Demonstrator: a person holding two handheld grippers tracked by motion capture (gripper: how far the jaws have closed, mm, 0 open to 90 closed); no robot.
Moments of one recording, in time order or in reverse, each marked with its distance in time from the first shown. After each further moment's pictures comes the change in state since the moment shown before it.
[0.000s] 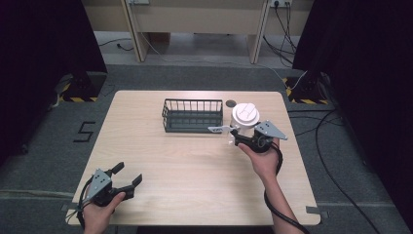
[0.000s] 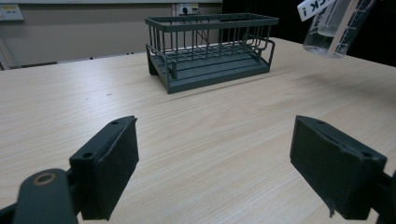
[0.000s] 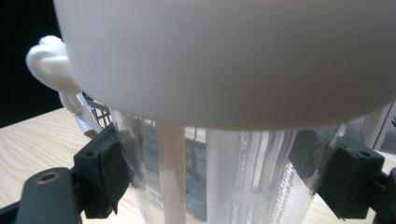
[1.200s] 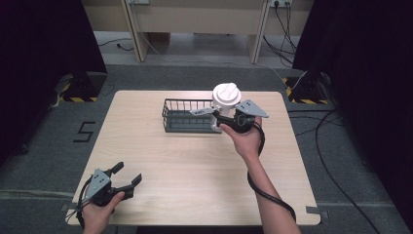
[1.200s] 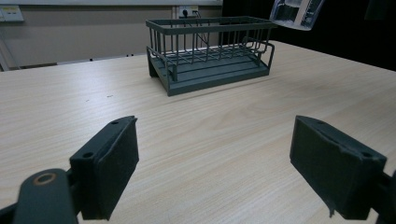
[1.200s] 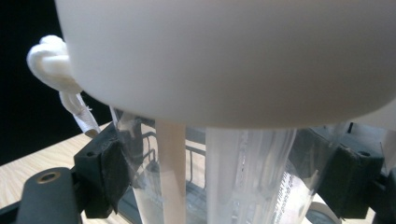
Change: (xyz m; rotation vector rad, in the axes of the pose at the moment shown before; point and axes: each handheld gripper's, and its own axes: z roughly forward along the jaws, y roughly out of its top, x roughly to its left) left arm 0.001 0.001 0.000 -0.011 -0.003 -0.008; right arm 0.028 0.053 0.055 -0.030 0.044 -0.013
